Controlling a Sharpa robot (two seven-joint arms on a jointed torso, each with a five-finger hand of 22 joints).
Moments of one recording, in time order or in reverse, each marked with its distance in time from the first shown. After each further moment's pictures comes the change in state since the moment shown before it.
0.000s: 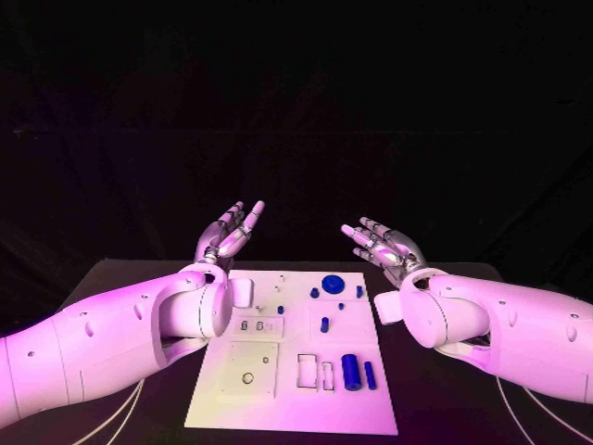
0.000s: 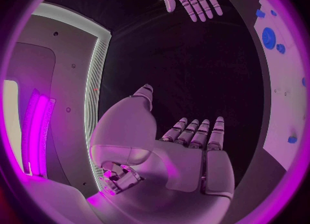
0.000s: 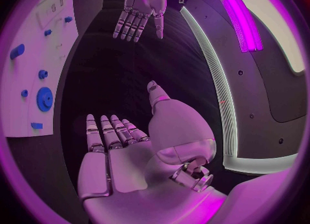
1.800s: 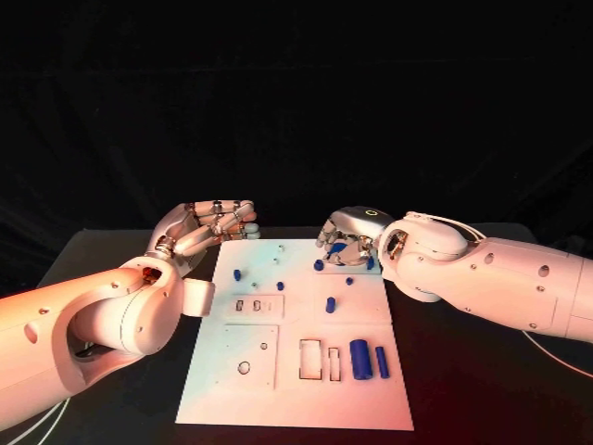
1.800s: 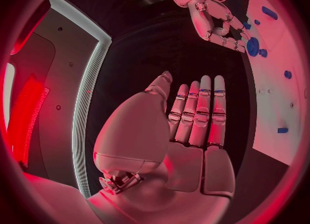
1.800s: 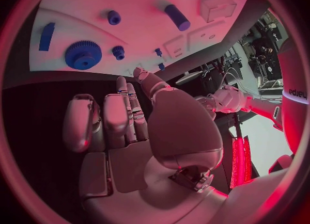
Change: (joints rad) left arm 0.081 -0.272 0.017 0.326 -0.088 0.127 -0.034; left_hand 0.305 -0.008 0.070 -0.134 0.004 0.832 0.090 0.123 0.048 0.941 -0.007 0.109 0.051 0.970 -0.081 0.156 0.080 0.127 0.663 -0.023 0.406 0.179; right arm 0.169 0.094 -0.011 -0.111 -1.476 0.292 -0.464; right_hand 0.162 -0.221 0.327 -0.089 0.050 0.909 0.004 0.049 0.056 0.924 -0.115 0.042 0.115 1.267 -0.188 1.174 1.055 -0.071 1.246 -0.182 1.294 1.163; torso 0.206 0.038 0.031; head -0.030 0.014
